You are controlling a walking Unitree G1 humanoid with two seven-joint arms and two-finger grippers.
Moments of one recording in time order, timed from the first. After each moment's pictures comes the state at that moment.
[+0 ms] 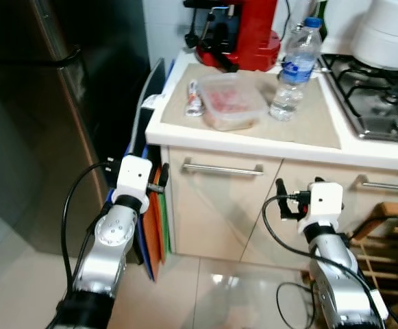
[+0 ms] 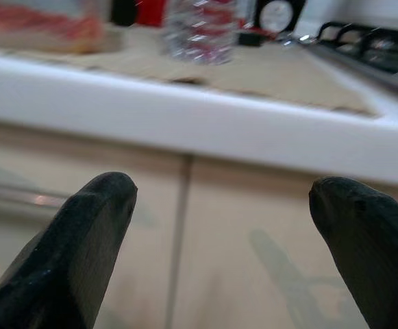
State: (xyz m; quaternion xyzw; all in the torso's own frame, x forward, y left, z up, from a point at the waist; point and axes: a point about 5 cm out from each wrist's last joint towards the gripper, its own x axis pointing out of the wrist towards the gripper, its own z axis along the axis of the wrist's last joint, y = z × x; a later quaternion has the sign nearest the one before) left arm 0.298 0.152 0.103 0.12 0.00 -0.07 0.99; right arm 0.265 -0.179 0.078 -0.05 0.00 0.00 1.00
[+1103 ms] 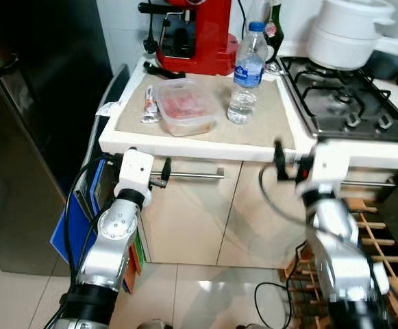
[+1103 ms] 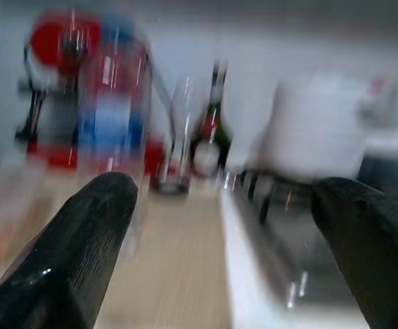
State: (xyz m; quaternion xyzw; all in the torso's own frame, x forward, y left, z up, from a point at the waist) left arm 0.305 0.142 0.115 0.11 -0.02 -0.08 0.99; right arm 0.311 -0.166 0.187 -0.04 -0.16 -0.01 0.99
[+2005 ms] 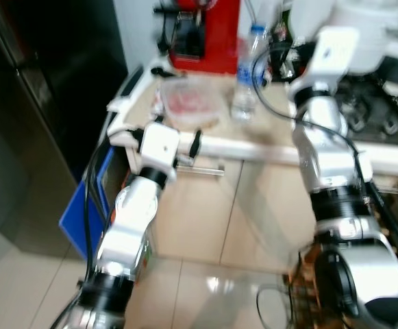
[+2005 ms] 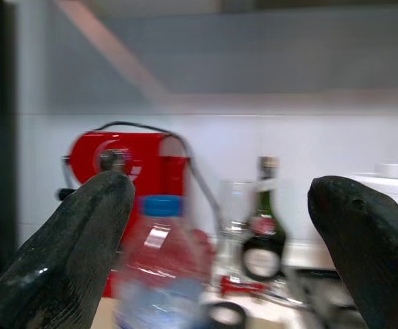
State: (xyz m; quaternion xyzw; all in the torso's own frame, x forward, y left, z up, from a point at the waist) left arm 0.306 0.101 0.173 0.10 -0.14 -0.15 0.97; right arm 0.379 -0.136 0.265 0.00 -0.24 -0.01 0.97
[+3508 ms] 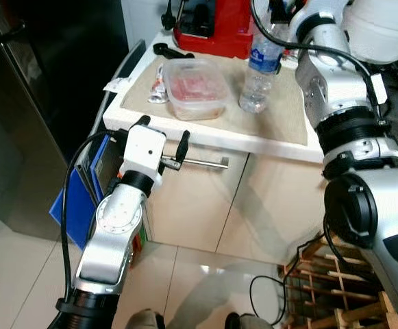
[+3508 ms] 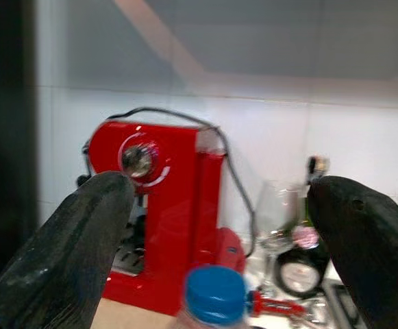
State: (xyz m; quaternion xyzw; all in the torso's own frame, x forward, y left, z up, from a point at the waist) left arm 0.284 0.123 0.176 0.11 -0.11 -0.12 0.98; right arm 0.419 -0.124 0.346 -0.01 -0.21 0.02 0.98
